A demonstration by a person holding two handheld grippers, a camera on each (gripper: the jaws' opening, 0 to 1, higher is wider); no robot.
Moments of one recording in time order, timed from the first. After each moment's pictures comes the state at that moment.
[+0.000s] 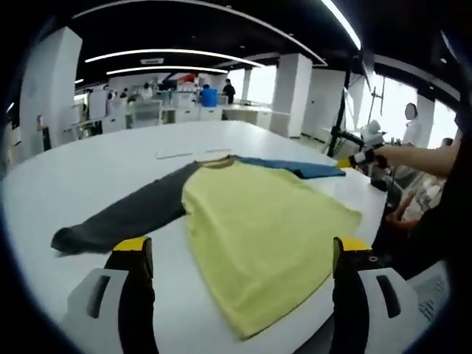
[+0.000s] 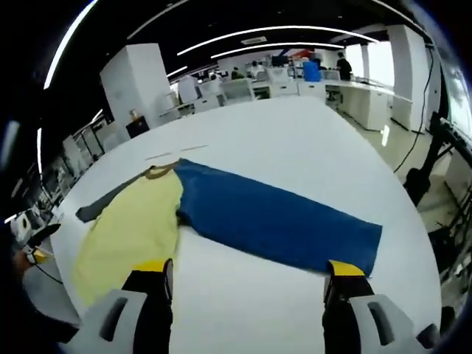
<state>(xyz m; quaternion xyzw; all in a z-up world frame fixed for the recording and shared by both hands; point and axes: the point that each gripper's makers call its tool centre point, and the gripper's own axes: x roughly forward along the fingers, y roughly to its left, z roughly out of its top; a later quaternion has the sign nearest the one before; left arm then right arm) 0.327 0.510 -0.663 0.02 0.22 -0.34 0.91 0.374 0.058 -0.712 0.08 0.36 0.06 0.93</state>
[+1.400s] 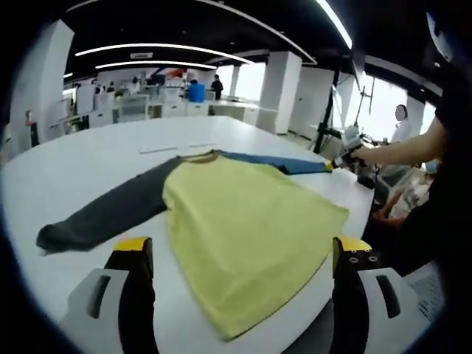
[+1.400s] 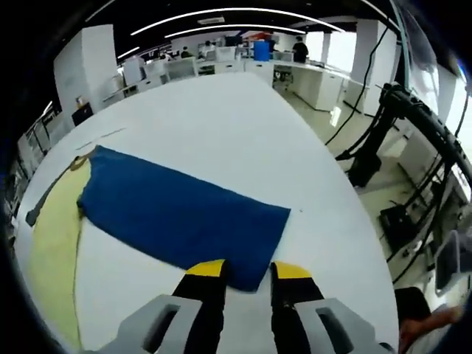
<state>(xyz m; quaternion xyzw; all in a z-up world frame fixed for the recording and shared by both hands) 0.317 0.492 -0.671 0.01 0.24 -0.38 0.89 0.365 -0.043 -0.746 0.05 0.43 -0.09 0.90</state>
